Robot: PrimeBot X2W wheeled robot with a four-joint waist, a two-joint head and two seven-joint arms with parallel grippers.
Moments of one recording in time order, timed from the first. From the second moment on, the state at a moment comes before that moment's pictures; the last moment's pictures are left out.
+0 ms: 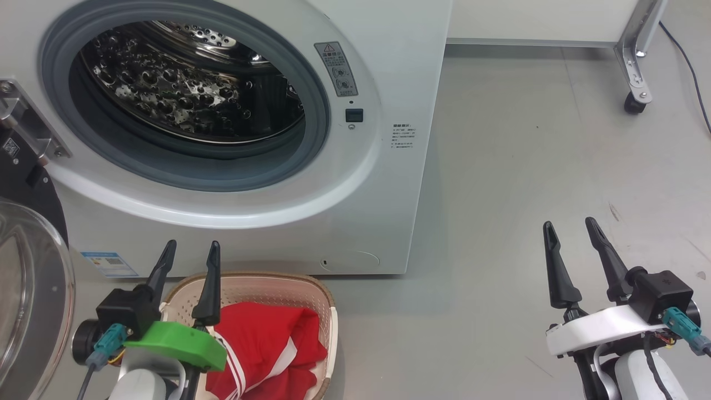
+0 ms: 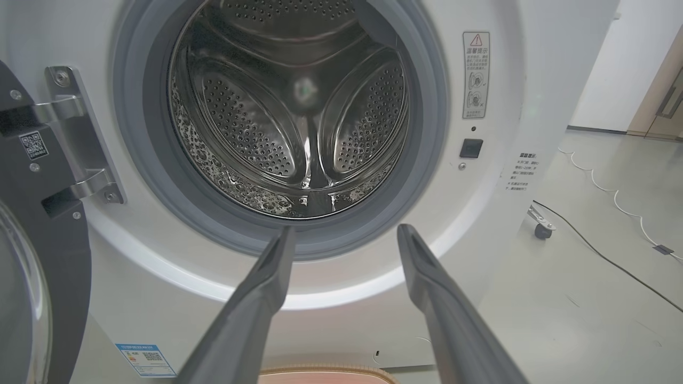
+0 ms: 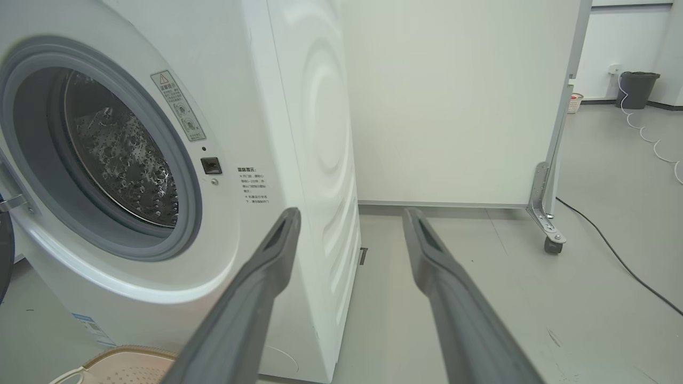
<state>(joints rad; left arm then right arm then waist) -0.15 0.04 -0.13 0.32 -0.35 -0.12 -0.25 -0.03 -0.06 0.06 0.15 0.26 0.12 -0.25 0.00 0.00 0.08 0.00</state>
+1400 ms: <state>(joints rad) -0.08 0.04 -0.15 0.24 -0.35 -0.12 -0.25 -0.01 -0.06 0.06 0.14 0.26 0.12 -0.25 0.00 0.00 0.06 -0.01</state>
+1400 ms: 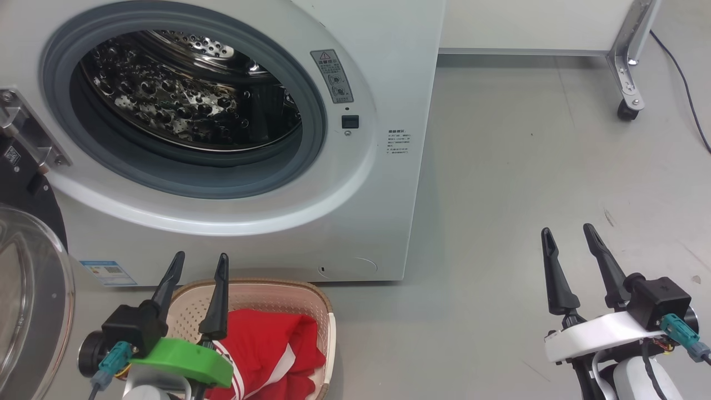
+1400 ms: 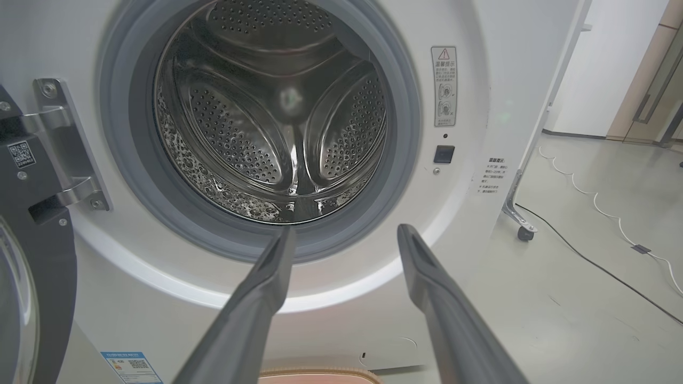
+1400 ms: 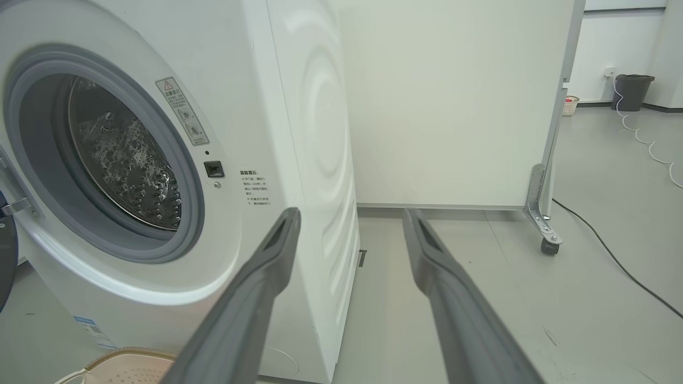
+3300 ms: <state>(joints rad) -0.07 0.04 -0.14 0.21 -0.34 -0.12 -0.25 -0.01 -0.05 0.07 0.15 0.26 0.12 -0.25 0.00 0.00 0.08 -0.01</state>
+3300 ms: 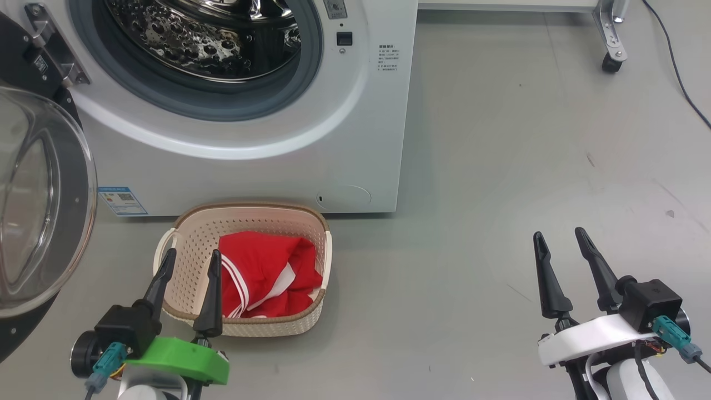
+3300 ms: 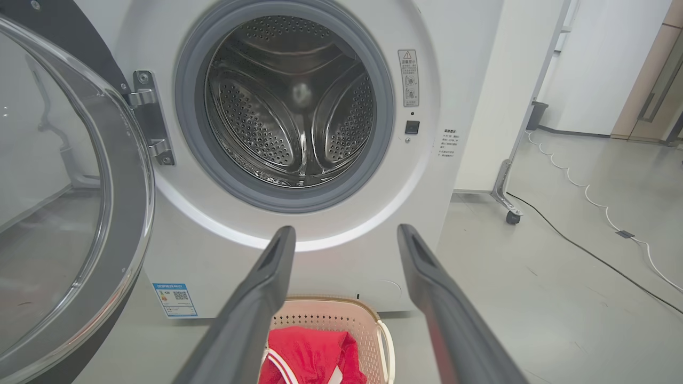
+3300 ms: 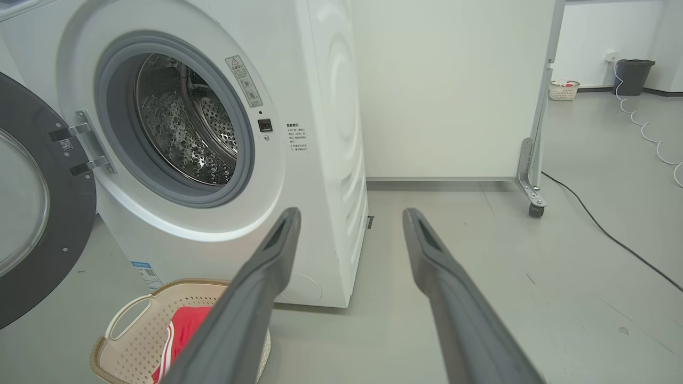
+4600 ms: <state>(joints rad) -0.07 0.04 -0.15 0.20 -0.34 -0.12 -0.25 -0.01 -0.05 0.07 0.15 0.26 0.12 -0.25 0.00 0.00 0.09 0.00</state>
